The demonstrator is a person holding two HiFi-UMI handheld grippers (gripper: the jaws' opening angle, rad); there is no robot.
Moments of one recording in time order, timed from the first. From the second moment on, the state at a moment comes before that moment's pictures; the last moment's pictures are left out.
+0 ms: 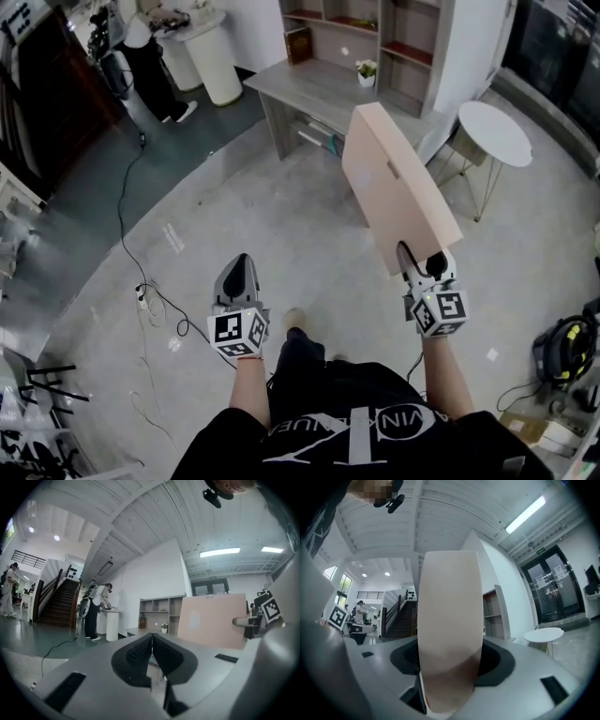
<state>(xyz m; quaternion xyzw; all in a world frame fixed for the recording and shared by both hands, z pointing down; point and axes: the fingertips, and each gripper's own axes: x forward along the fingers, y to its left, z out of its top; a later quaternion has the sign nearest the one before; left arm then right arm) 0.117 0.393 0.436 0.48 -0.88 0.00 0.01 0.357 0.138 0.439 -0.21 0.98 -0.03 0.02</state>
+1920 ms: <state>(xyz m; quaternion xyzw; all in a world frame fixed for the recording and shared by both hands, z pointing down) -0.189 0.169 0.486 0.55 -0.83 -0.03 0.10 0.077 -0.018 0.471 -0.27 0.96 -0.08 -0.04</state>
